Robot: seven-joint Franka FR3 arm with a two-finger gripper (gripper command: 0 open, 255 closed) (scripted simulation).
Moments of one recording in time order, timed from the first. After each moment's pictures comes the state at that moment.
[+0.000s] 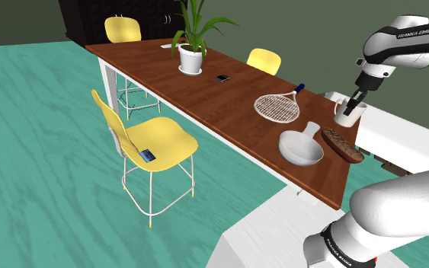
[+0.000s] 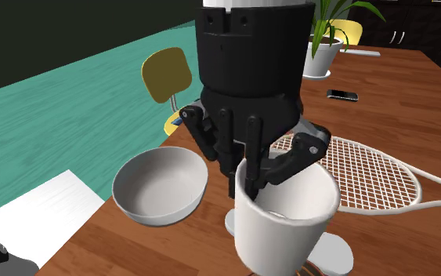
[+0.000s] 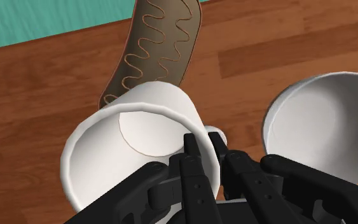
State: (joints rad) arm -0.43 -0.35 -0.43 -2.27 -0.22 1.96 -0.85
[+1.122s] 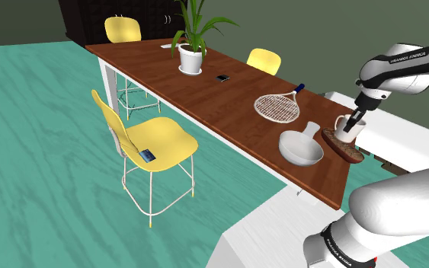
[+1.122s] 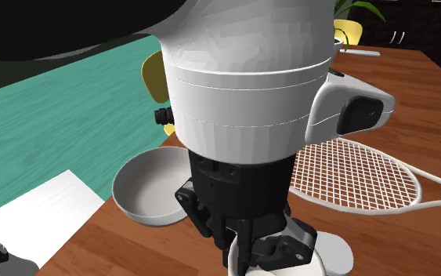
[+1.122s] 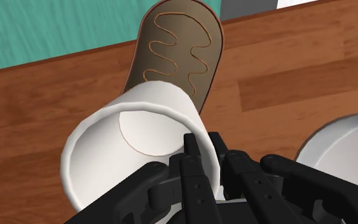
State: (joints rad) arm -0.46 -0.32 -0.51 -2.41 -0.25 2.15 -0.92
